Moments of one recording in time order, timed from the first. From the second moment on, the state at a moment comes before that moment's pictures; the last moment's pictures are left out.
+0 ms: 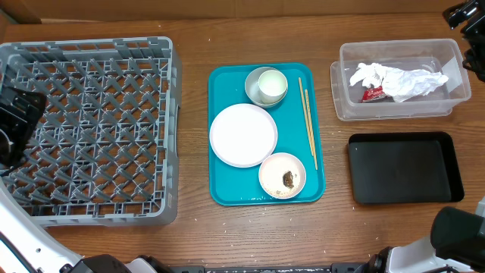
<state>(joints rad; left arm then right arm) 0.83 1.46 1.63 -1.15 0.59 -0.34 -0.37 1.73 2.09 -1.17 -0.35 0.59</state>
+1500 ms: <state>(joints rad) -0.57 2.26 2.27 -1.10 0.00 -0.04 -0.37 1.73 2.09 -1.17 -0.35 0.59</state>
